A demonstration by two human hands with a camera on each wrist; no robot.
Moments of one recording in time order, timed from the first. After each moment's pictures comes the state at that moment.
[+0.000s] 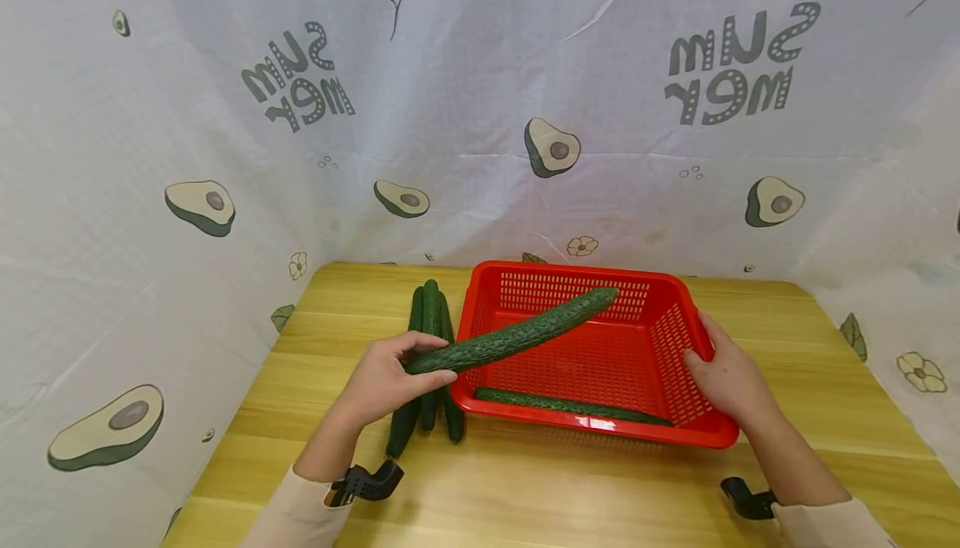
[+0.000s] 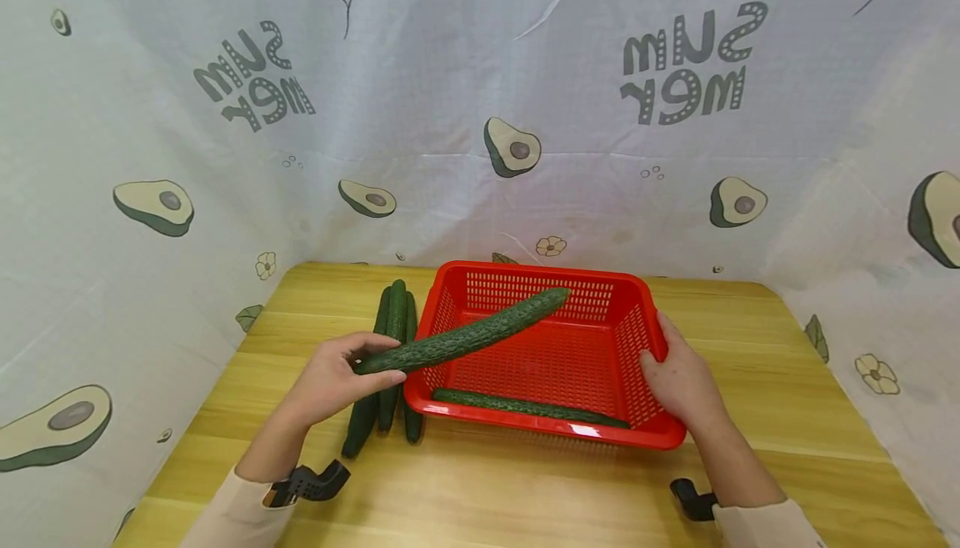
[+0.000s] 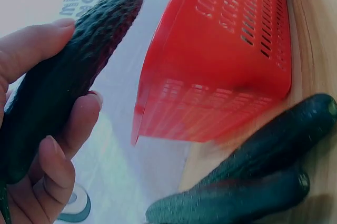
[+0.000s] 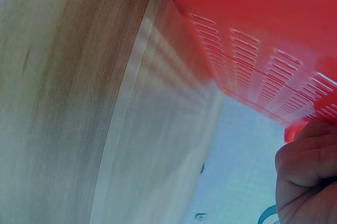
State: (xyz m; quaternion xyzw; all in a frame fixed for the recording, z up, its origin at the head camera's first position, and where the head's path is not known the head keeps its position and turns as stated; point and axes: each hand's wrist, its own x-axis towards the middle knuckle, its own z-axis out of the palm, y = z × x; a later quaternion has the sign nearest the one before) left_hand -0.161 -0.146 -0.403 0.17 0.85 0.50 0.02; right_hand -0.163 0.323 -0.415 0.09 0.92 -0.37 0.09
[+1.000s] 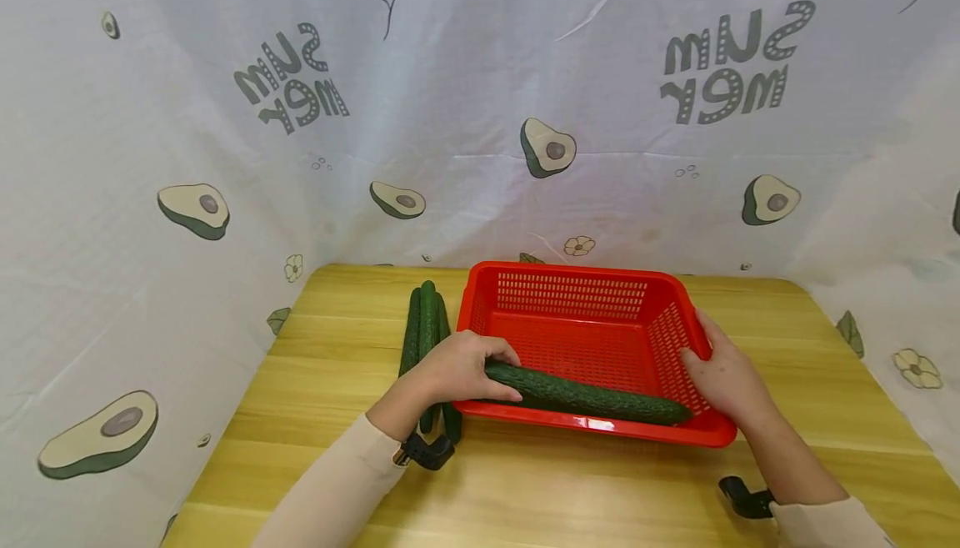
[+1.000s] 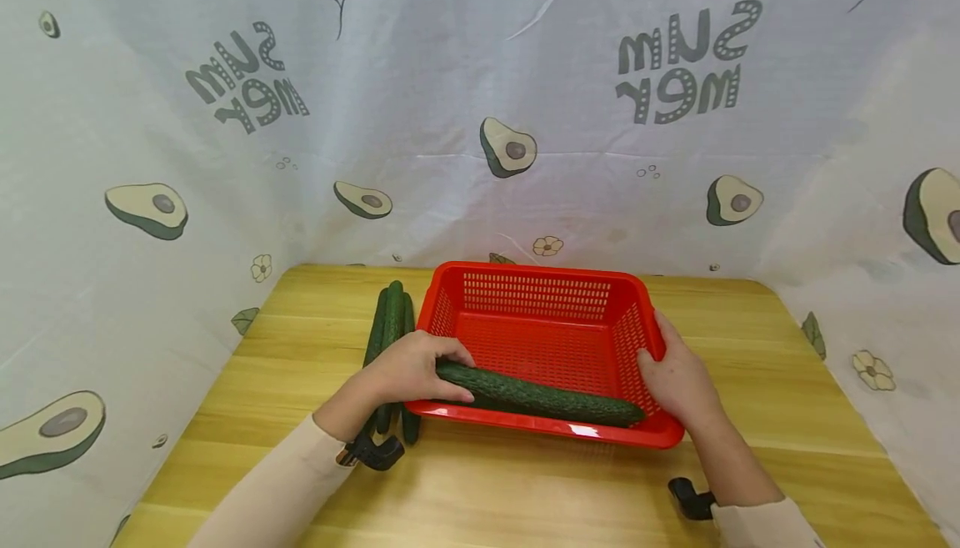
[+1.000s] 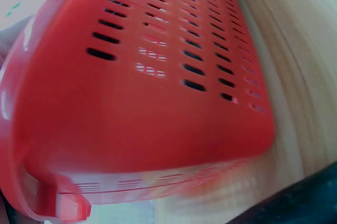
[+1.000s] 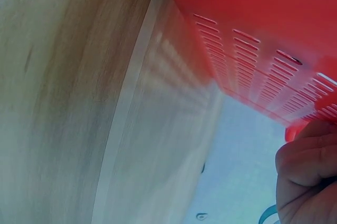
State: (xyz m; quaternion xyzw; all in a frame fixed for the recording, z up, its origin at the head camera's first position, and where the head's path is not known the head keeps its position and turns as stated) left_hand -0.200 -0.065 -0.405 0.37 0.89 0.27 0.07; right_hand -0.163 0.323 -0.414 0.08 0.92 -0.37 0.09
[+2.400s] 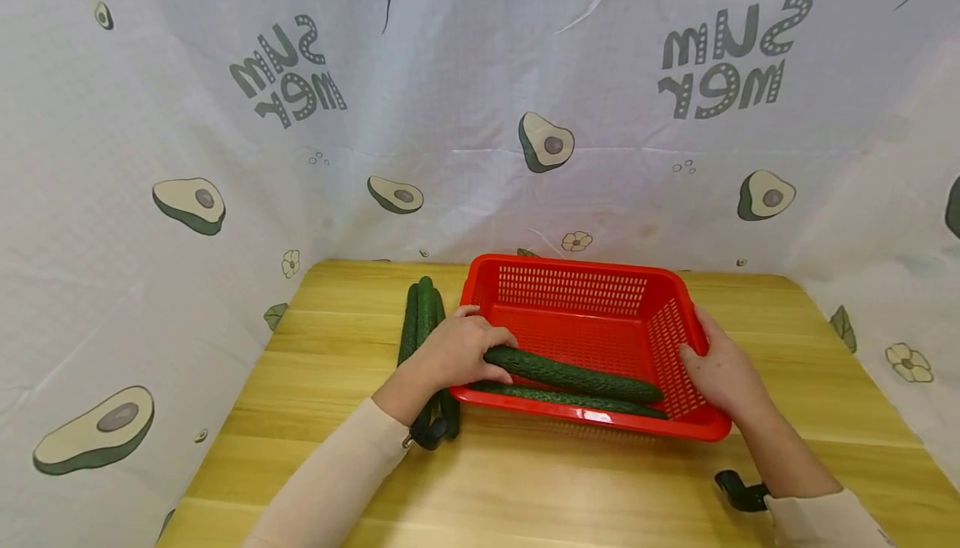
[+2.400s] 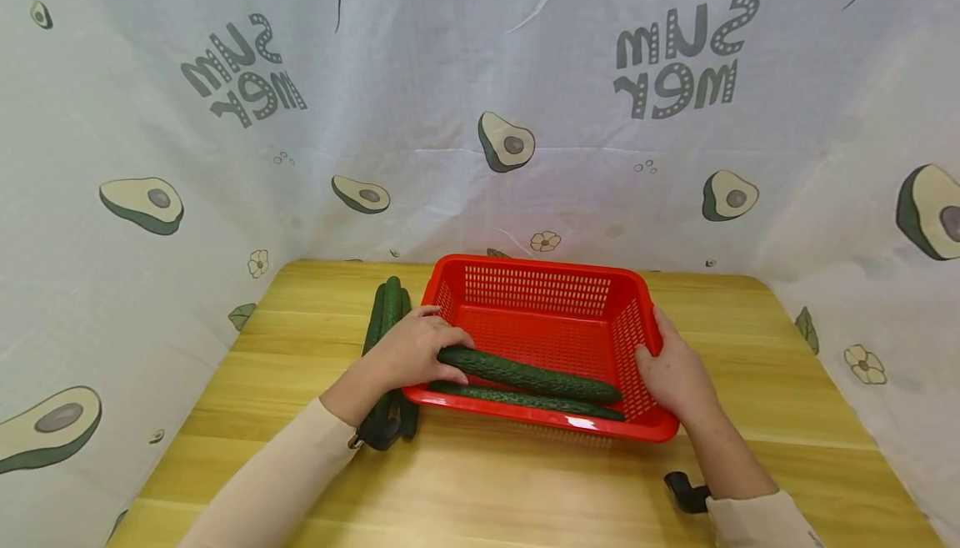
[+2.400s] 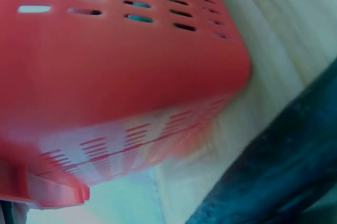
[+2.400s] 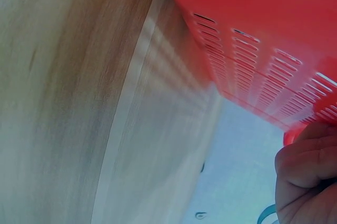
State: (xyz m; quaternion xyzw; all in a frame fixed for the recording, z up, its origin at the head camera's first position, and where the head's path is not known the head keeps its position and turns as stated) left_hand -0.217 -0.061 -0.411 0.42 0.90 0.08 -0.04; right_hand -0.160 0.322 -0.413 0.09 0.92 -0.38 0.08
